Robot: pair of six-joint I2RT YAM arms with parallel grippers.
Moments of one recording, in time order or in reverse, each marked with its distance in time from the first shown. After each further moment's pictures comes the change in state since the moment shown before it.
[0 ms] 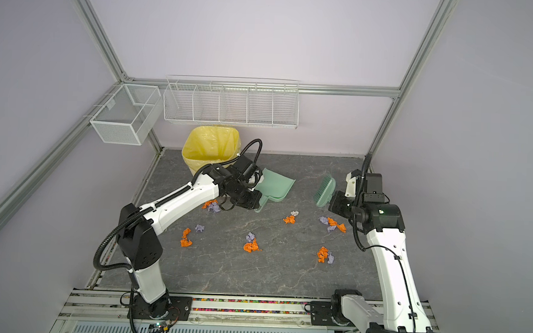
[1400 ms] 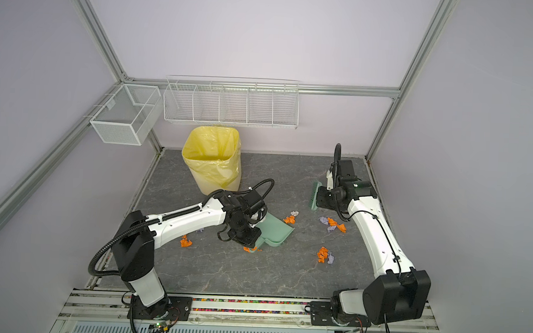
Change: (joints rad) left arm -0.179 -0.047 -0.288 -0.055 0.061 -0.053; right arm 0.127 0.282 0.067 0.027 0.131 -0.091
